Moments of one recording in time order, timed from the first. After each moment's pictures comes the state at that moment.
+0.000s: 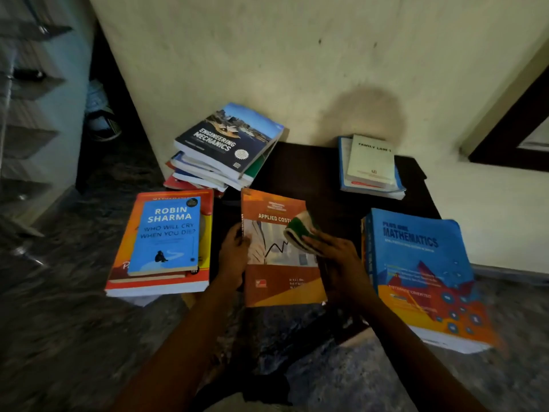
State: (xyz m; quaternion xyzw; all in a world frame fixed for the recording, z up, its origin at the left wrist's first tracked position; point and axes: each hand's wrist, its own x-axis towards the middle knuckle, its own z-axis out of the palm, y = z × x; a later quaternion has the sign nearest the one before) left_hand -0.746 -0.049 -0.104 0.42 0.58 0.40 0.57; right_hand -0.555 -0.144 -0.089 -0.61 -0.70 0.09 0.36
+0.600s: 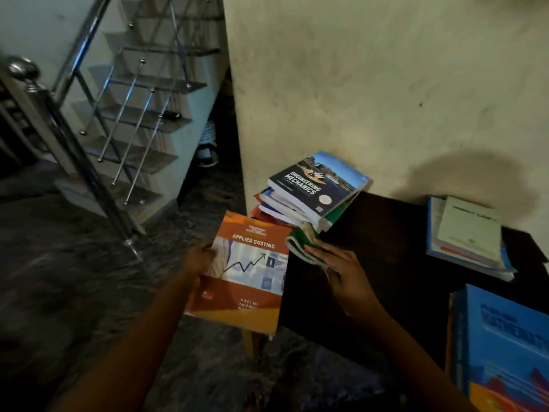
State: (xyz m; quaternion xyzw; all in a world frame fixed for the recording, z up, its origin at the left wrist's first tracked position) left_hand -0.932 -0.009 -0.059 0.39 0.71 0.41 0.41; right_hand -0.649 -0.053 -0.046 -0.44 -0.79 0.11 0.42
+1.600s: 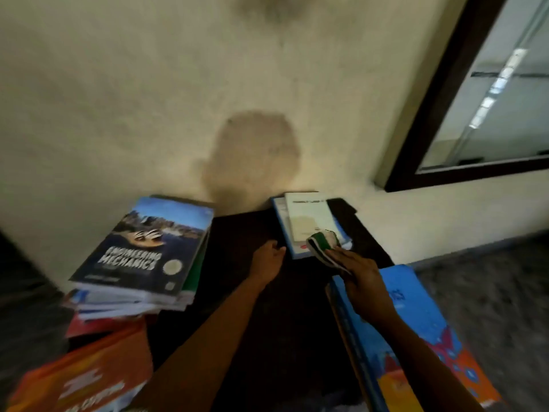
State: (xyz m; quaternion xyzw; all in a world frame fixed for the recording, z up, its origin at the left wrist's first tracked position) left_hand -0.555 0.105 -0.064 0.77 0.43 0.14 0.45; right_hand -0.452 -0.076 -0.040 -0.78 -0.53 -0.07 0.32
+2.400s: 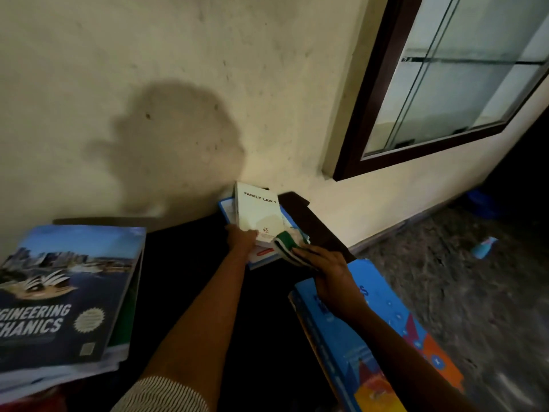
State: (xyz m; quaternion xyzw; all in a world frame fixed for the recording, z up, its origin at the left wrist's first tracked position) left_hand -0.425 0.169 -0.108 0.56 0.50 0.18 0.64; right_hand -0.427 -0.068 -0.050 -0.83 -0.46 -0.06 0.32
